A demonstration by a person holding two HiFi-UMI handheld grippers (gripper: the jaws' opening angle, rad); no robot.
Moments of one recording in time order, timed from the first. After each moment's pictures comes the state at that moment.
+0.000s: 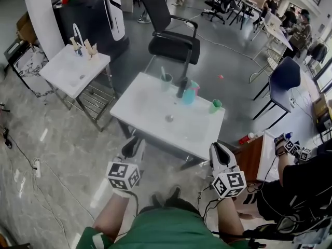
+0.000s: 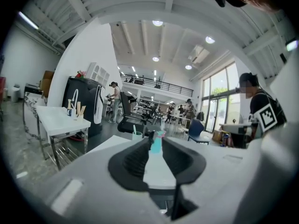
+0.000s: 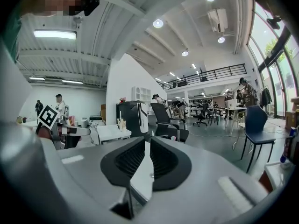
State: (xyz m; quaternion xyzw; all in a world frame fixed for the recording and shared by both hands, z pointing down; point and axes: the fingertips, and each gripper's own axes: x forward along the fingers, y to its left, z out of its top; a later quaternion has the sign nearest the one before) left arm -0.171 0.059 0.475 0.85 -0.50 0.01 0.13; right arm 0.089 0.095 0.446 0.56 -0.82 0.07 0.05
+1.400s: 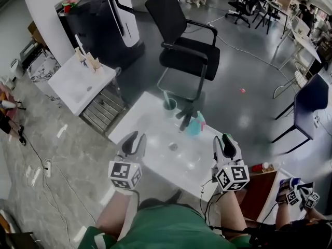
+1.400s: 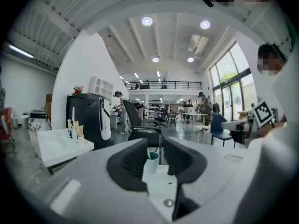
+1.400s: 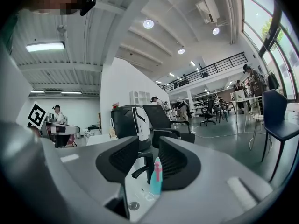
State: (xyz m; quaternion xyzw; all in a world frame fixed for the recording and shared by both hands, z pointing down) left arm -0.107 -0.186 0.446 0.81 -0.58 0.05 0.05; right arm 0.174 -0.206 0.460 0.53 -0.84 0.09 0.00
